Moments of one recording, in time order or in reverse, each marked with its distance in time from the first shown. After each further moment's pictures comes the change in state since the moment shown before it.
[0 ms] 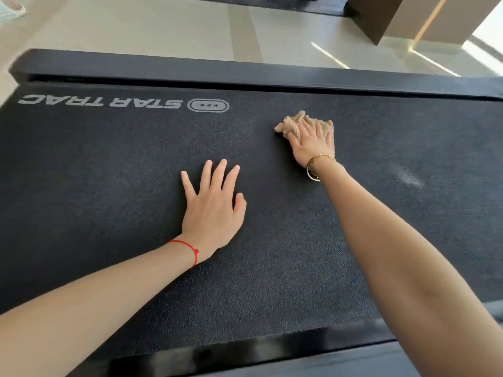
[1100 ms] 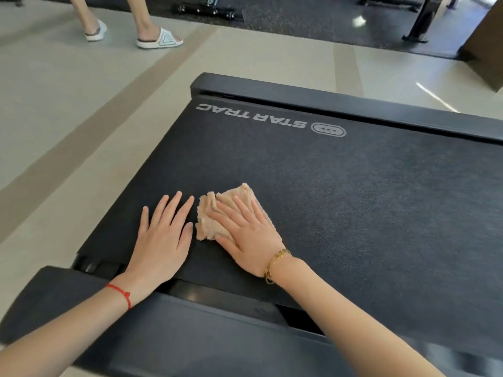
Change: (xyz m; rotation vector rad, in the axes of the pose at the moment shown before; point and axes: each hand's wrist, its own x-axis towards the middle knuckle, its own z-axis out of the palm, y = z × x) left_hand -0.198 -0.234 -0.065 -0.011 0.046 -0.363; right_hand -0.231 -0.286 0.070 0.081 -0.164 -0.927
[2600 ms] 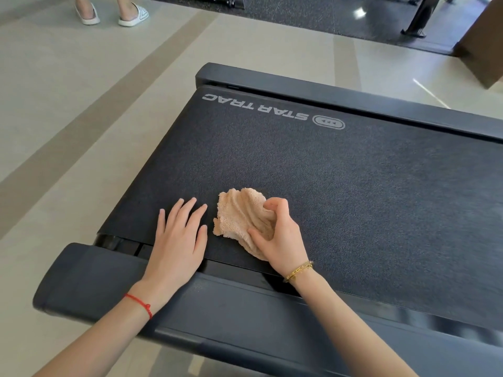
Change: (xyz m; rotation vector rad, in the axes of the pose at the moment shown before) left_hand -0.045 0.015 -0.005 -0.116 0.073 0.046; right_hand -0.054 -0.022 -0.014 0.575 0.356 0.439
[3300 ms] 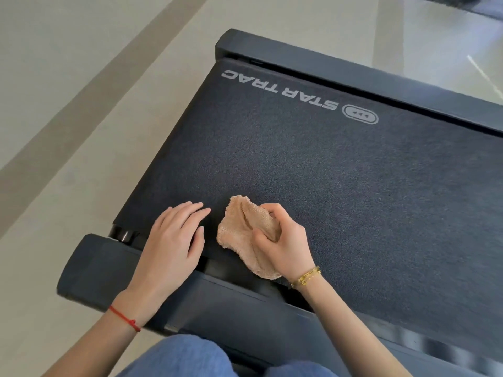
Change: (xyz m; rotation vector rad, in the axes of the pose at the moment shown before) left_hand -0.004 -0.003 -0.047 -0.056 -0.021 0.013; right_hand 0.020 -0.038 -0.009 0.095 -0.169 0.088
